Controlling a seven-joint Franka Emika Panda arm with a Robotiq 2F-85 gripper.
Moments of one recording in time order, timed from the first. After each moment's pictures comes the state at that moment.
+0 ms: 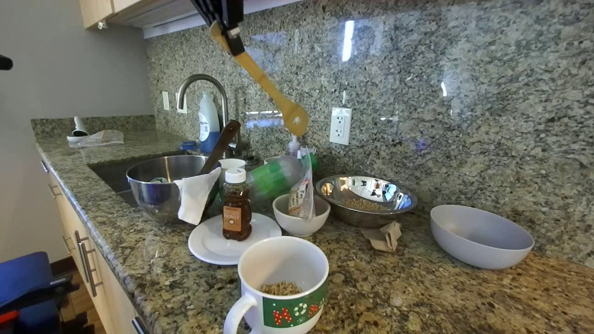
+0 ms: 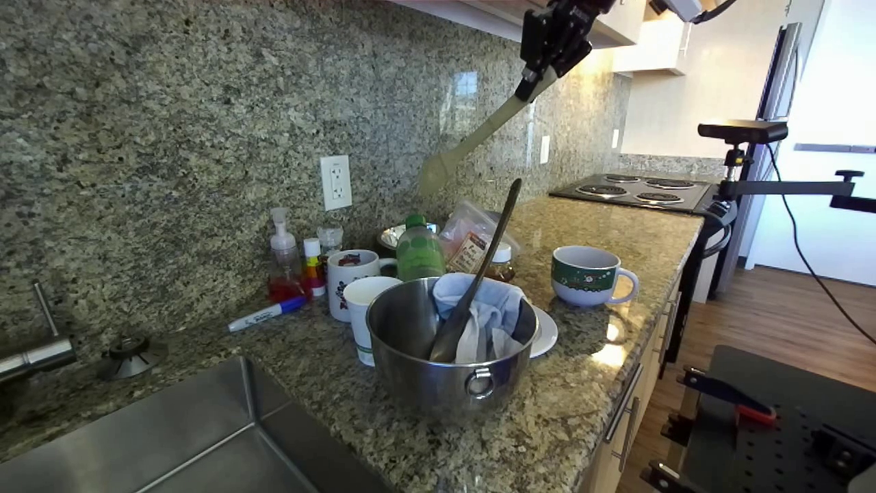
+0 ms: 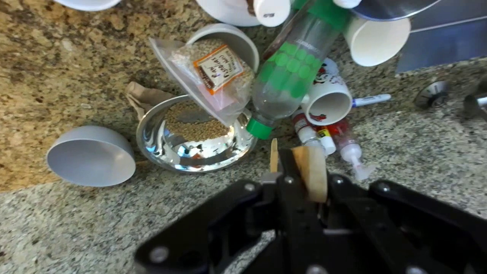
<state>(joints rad) 0.01 -0.68 -0.14 -2.61 0.06 2.47 -0.02</state>
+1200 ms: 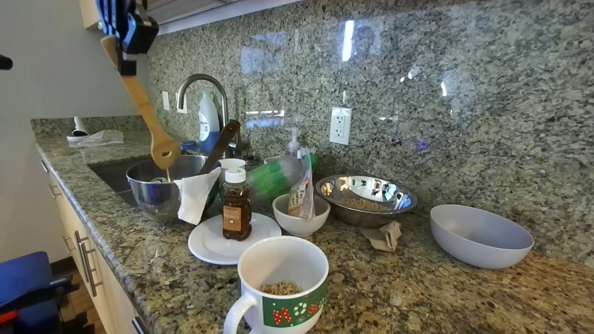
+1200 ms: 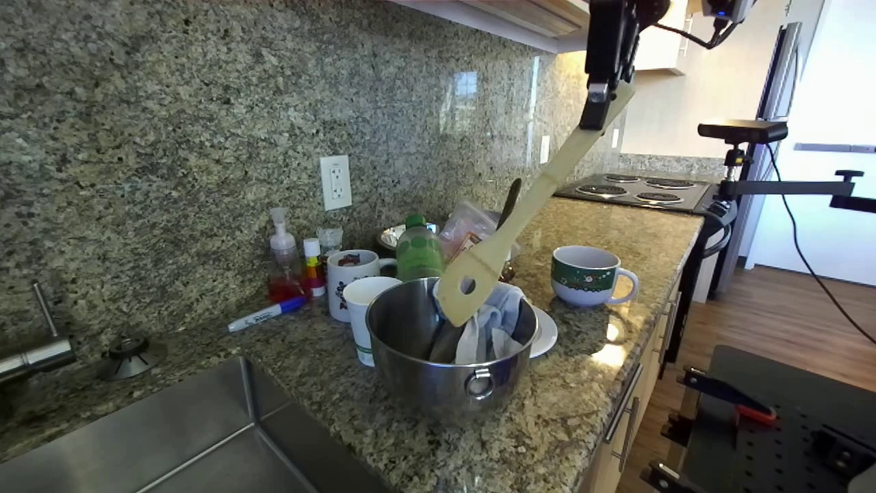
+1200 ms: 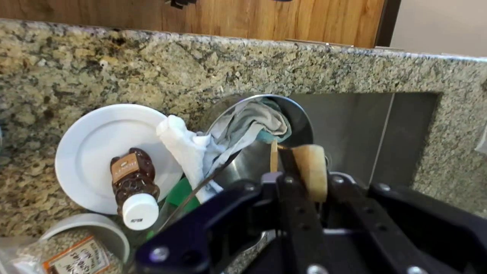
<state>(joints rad) 0.11 -0.71 -0.22 -2.57 0.31 1.86 -0.25</state>
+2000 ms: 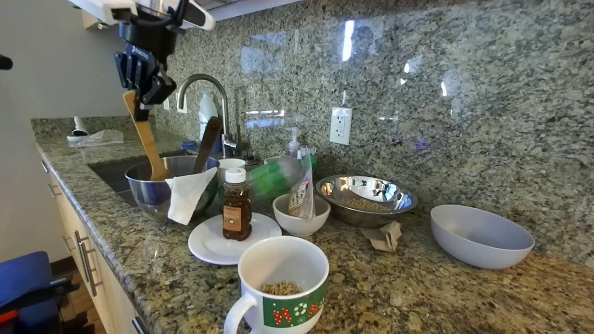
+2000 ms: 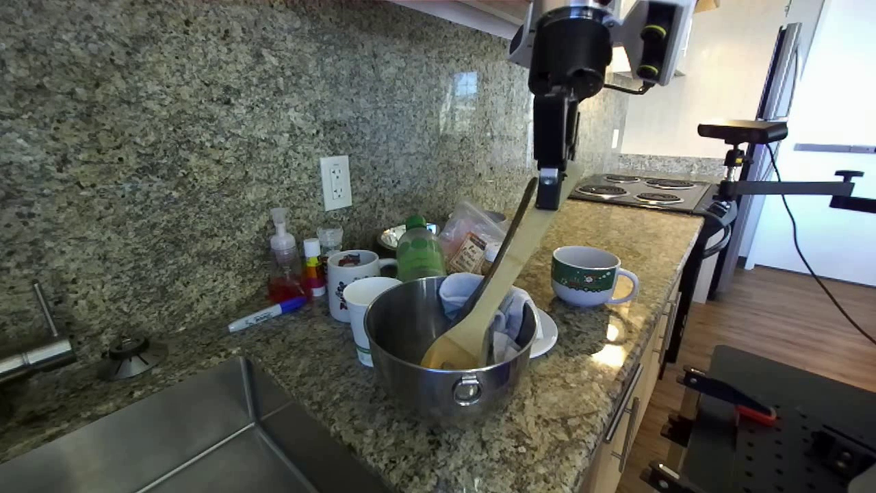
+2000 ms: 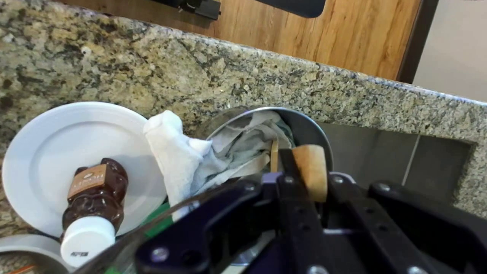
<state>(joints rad) 0.15 -0.48 -0.11 -2.58 0.34 2.00 -0.34</state>
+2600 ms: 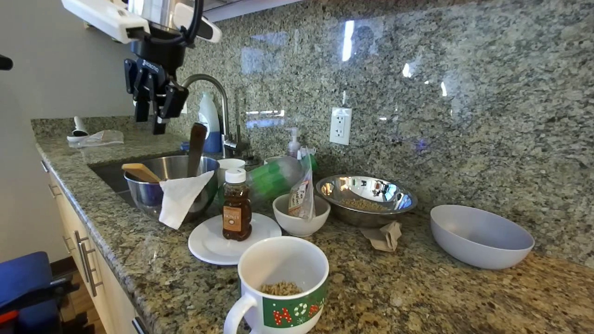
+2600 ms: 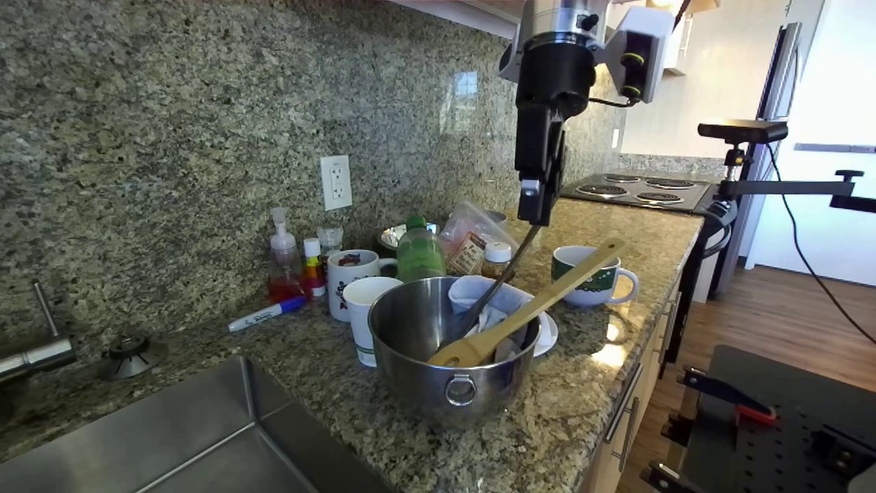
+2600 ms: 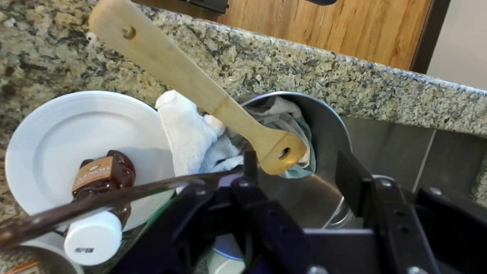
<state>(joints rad) 0.15 -0.42 -0.10 -2.58 0.34 2.07 -0.35</state>
